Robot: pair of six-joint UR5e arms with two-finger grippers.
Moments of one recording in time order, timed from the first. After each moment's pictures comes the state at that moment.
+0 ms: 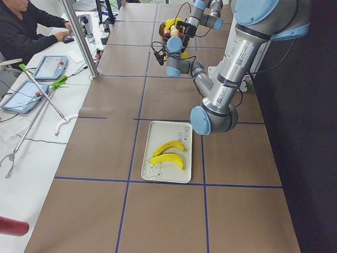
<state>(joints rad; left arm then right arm) -0.68 -2.01 -1.74 -2.41 -2.05 -2.02 0.31 -1.18 2.03 -0.88 1.51 1.56</state>
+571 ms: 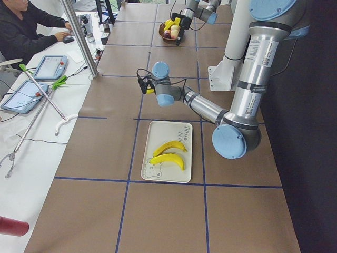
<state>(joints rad) -0.90 -1.63 -1.74 -2.41 -2.16 -1.49 0.54 -1.31 2.07 -0.89 1.76 1.49</state>
